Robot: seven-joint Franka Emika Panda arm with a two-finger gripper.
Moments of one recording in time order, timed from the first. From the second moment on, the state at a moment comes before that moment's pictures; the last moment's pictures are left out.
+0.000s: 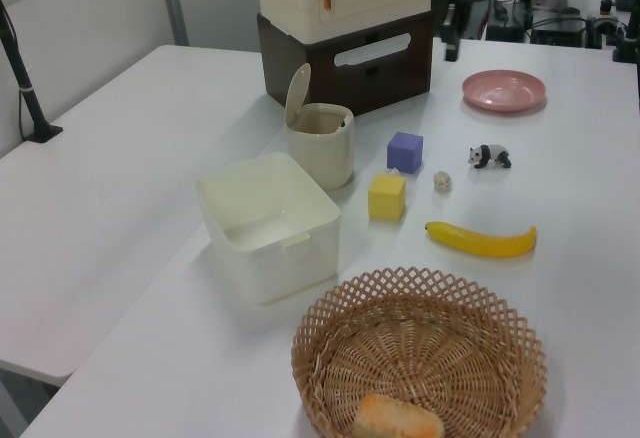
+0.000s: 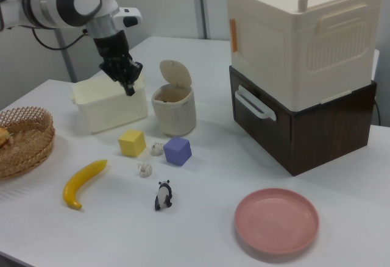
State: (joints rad) arm 0.12 0.09 -0.06 -1.61 -0.06 1.79 0.06
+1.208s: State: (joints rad) arm 0.11 0.40 -0.06 -1.44 -0.06 2.63 0.03
